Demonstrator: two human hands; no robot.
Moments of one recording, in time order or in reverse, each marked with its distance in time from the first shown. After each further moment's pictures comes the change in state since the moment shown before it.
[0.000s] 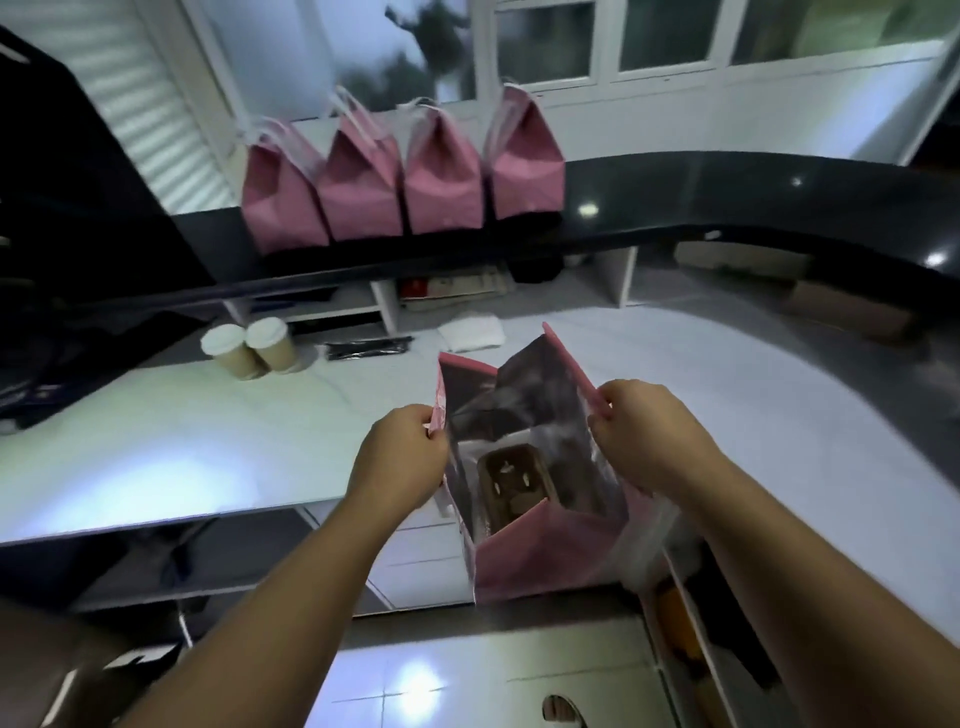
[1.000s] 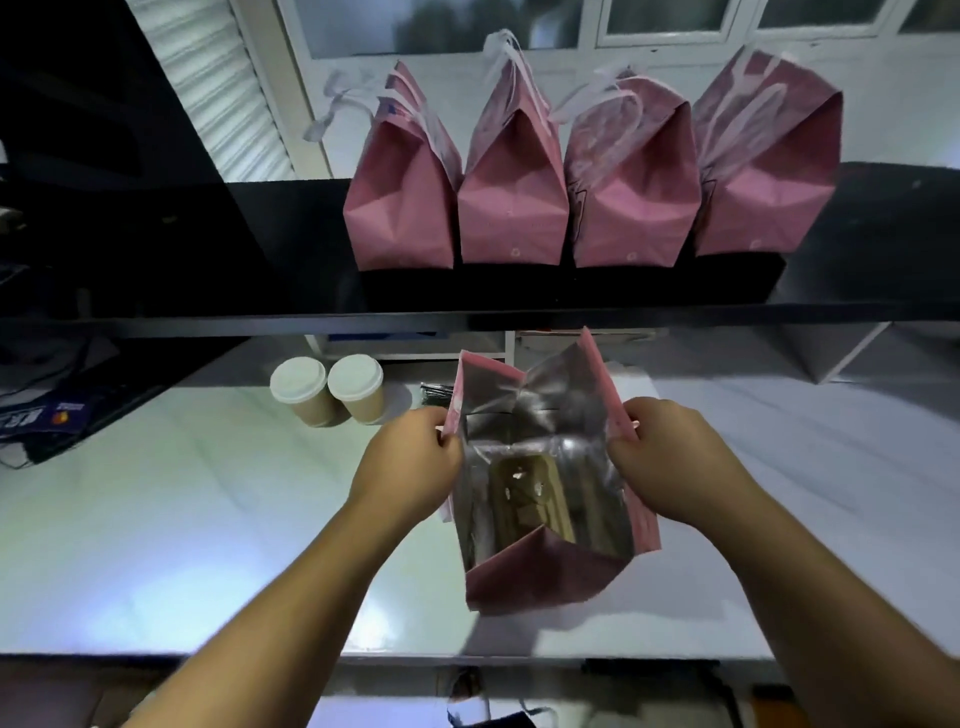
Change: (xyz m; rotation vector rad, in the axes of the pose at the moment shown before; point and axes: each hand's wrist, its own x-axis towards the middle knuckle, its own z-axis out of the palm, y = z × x) left_hand 0.290 -0.180 -0.113 0.097 0.020 -0.004; right_hand 0.252 -0.238 0.105 0.131 -0.145 -0.014
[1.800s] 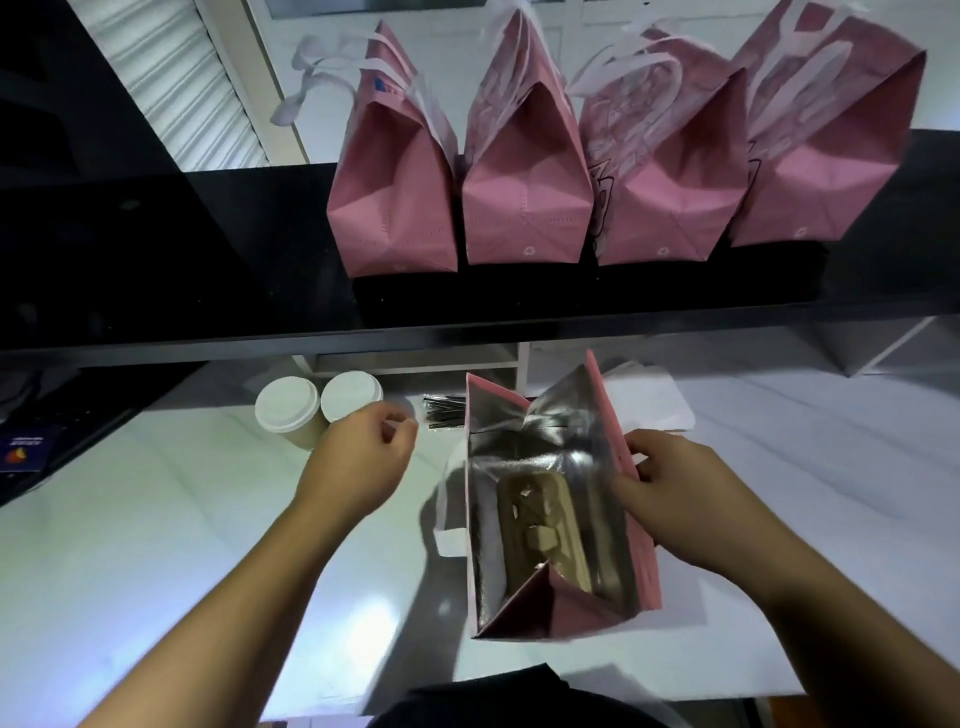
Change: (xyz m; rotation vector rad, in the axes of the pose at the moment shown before) left_hand 0.089 -0.088 -0.006 -0.066 -0.010 -0.060; right_hand 0.026 -0.020 0.022 0.171 -0.146 0.047
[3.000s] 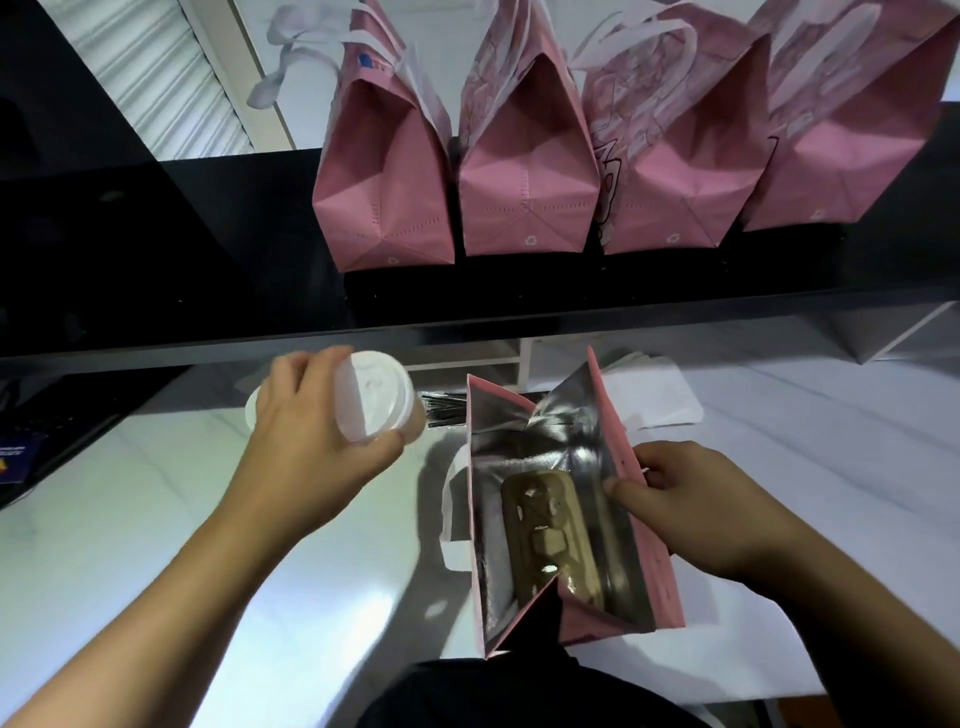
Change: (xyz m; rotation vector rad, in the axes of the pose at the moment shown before) left_hand -0.004 0.003 -0.054 0.075 0.111 0.169; right_hand 0.007 -0.006 -0.003 0.090 -0.131 0.052
